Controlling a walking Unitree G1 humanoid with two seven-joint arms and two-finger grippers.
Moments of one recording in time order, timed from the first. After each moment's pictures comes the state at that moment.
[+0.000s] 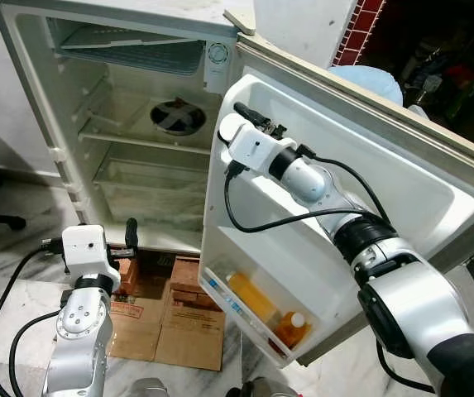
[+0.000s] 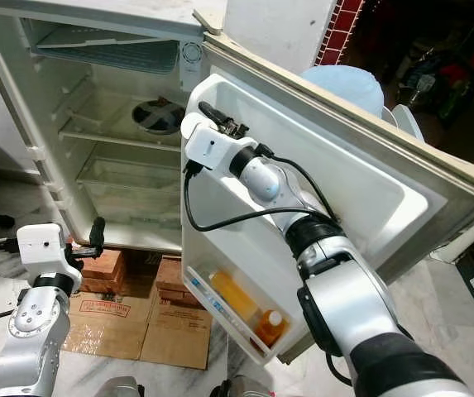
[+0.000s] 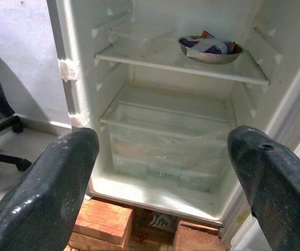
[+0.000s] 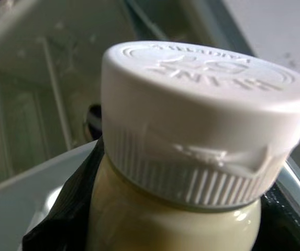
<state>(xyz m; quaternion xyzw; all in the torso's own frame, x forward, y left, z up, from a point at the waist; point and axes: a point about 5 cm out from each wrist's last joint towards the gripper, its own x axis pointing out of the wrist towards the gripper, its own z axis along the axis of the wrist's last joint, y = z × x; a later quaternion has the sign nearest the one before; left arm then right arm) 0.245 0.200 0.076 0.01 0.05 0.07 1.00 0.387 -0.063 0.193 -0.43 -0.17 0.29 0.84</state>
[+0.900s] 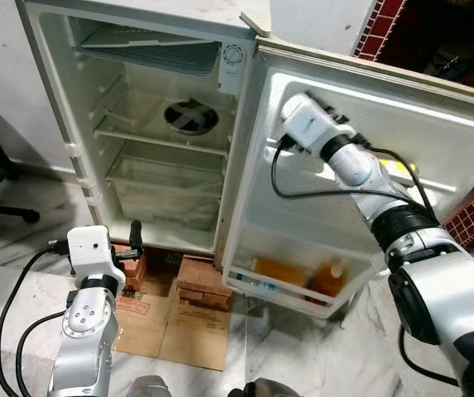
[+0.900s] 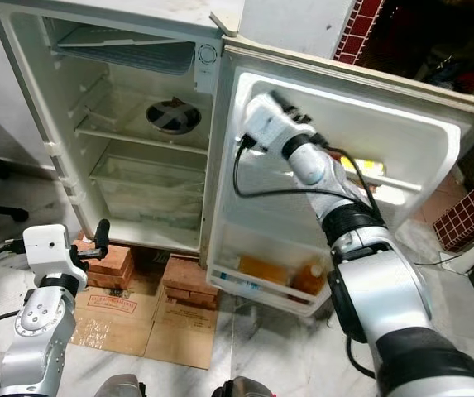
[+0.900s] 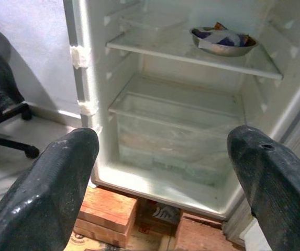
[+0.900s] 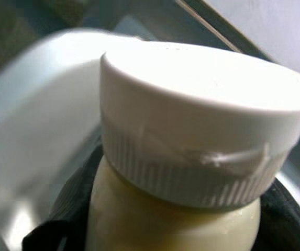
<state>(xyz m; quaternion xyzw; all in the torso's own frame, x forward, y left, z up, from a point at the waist) 0.248 0.198 0.074 0.01 0.06 0.08 1.00 0.405 -0.131 0.199 -0.25 -0.10 0.08 0.96</state>
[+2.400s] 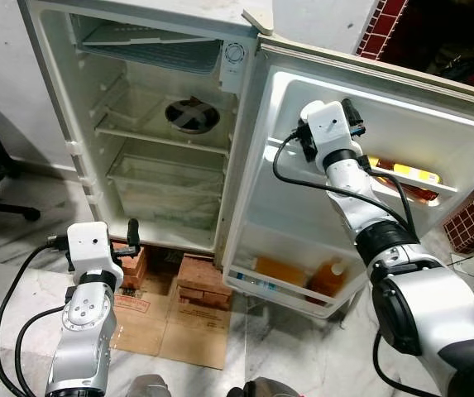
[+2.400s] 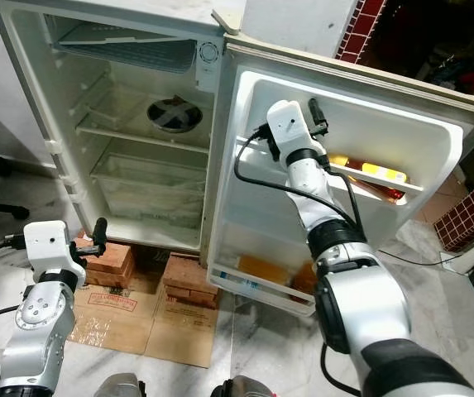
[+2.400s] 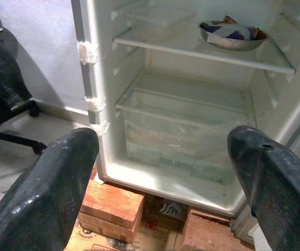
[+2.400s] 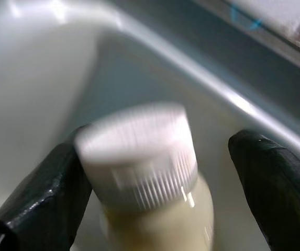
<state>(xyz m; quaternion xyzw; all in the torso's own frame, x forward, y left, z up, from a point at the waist) 0.253 0.199 0.071 0.02 0.07 0.08 0.99 0.400 -0.135 0.185 -0.21 -0.10 0.02 0.97</state>
